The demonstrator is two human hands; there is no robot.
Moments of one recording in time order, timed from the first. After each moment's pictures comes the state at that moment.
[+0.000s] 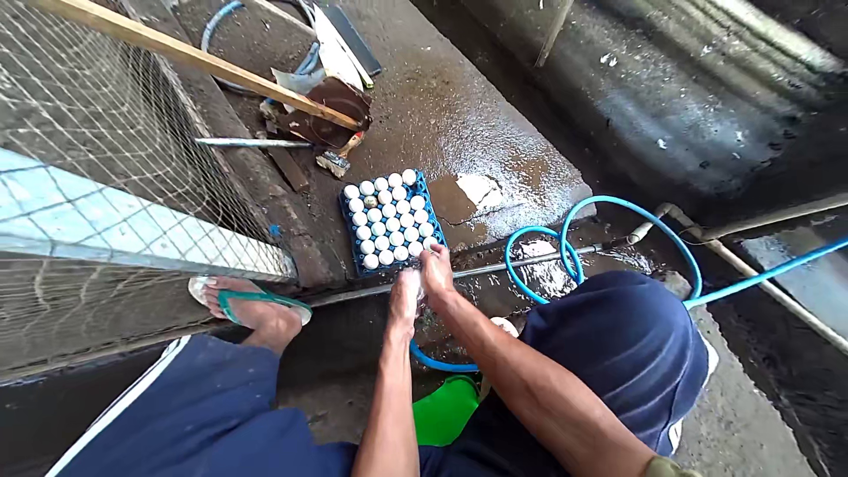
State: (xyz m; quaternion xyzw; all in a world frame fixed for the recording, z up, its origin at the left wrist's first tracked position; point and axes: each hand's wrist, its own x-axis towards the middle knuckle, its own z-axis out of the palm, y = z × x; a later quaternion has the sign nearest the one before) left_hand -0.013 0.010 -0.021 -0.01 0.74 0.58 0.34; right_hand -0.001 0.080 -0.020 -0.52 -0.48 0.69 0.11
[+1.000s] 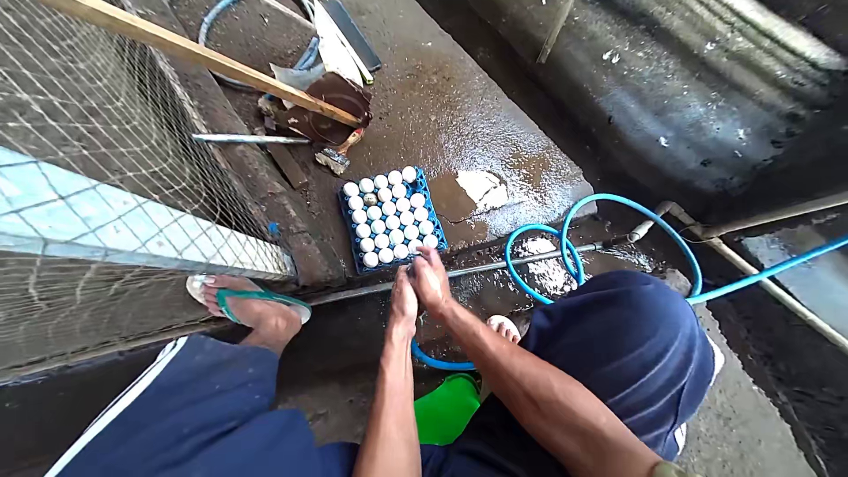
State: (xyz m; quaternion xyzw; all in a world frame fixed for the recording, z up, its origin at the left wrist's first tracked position) left_hand -0.010 0.008 -0.009 -0.01 0.74 0.58 0.34; right_hand 0.008 0.076 -0.020 -0.46 -0.56 0.68 0.11
